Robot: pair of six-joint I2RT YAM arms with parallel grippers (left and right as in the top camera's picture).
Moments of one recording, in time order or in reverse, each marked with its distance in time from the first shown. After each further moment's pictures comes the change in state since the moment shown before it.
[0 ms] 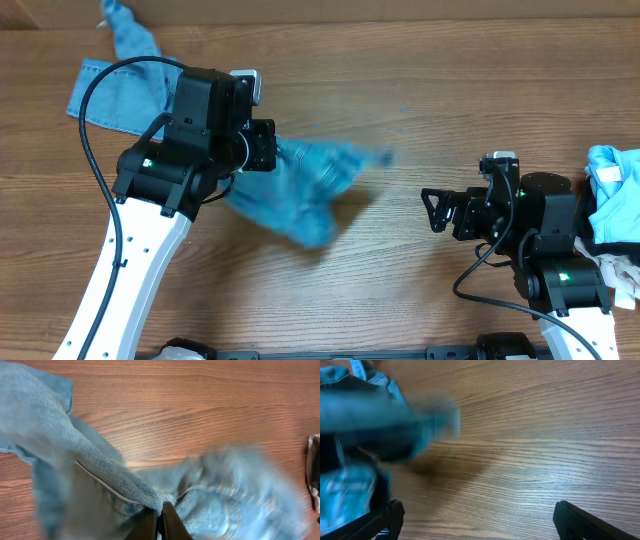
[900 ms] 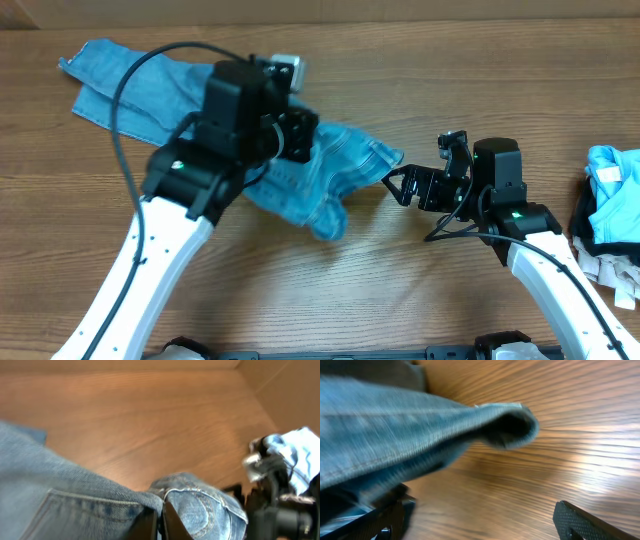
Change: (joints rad) left arm -0.131 0.025 -0.005 0.253 0.085 -0.001; right arm 0.093 0.388 0.007 0.292 -0.176 0.213
